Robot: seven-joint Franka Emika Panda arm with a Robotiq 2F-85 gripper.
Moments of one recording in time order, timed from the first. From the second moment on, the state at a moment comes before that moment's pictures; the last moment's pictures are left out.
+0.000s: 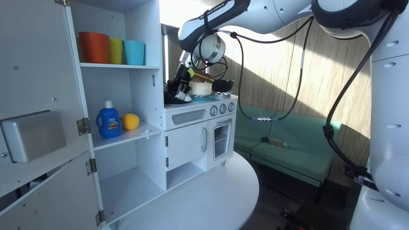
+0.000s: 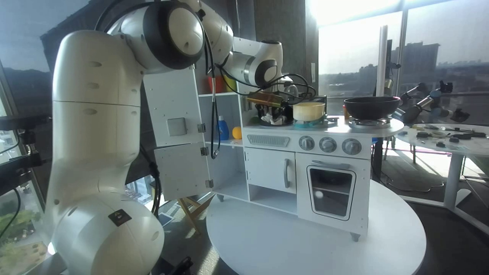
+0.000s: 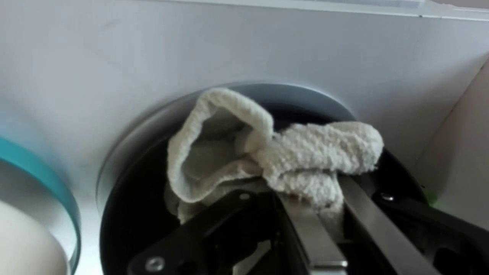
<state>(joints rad) 0.03 0.22 0.04 -1.69 0.28 2.27 -0.25</state>
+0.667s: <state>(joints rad) 0.01 0.25 0.03 -1.63 0.19 2.18 -0.15</state>
